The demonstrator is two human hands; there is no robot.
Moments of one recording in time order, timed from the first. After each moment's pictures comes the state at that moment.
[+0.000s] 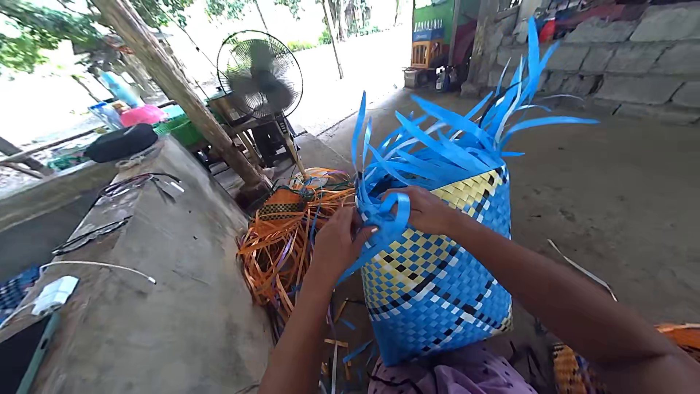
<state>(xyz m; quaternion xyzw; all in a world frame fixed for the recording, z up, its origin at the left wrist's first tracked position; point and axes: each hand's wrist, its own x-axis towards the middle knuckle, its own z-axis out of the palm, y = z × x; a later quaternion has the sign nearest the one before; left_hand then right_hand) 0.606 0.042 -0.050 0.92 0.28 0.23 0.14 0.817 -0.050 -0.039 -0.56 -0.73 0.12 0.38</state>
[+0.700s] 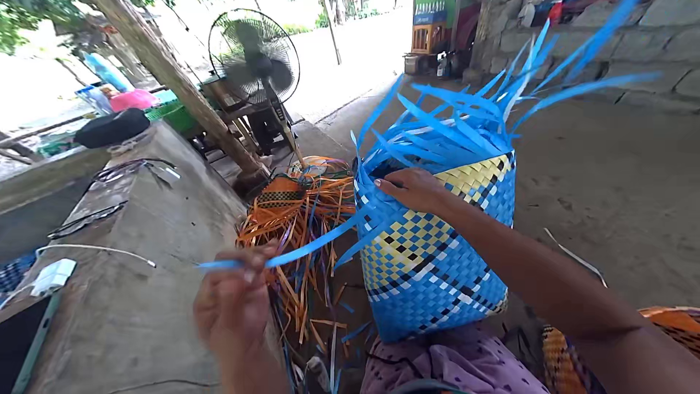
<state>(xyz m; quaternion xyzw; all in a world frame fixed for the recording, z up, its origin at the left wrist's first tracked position) 0.473 0.008 -0.041 0.71 0.00 0.56 0.42 0.809 -0.040 -0.037 -0.66 -0.67 0.11 0.34</state>
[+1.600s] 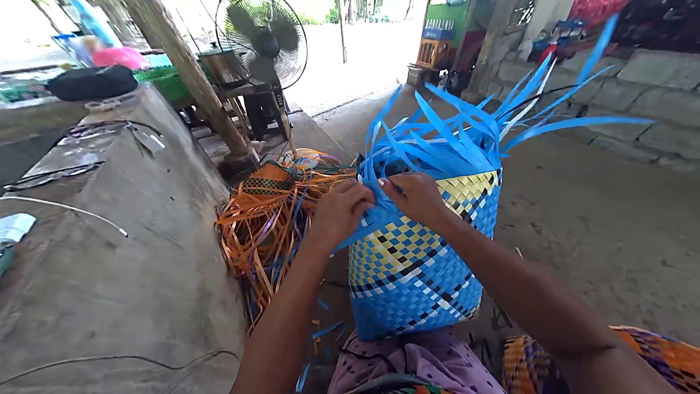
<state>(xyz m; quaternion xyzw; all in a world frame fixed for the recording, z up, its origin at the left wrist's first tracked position) 0.611 0.041 -0.056 0.92 0.11 0.37 0.10 0.797 -0.050 -0.052 -0.62 -0.67 -0.10 0.39</state>
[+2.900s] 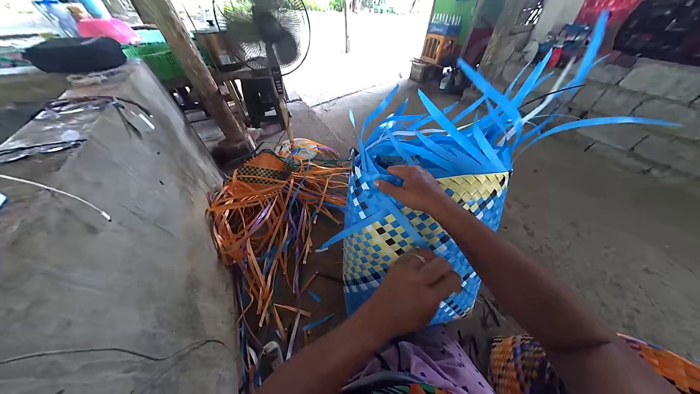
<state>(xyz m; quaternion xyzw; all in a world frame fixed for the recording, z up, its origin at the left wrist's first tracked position) 0.645 -0.081 -0.122 0.89 -0.05 0.44 0.10 0.808 -0.034 -0.041 -0.71 -0.64 0.10 0.28</state>
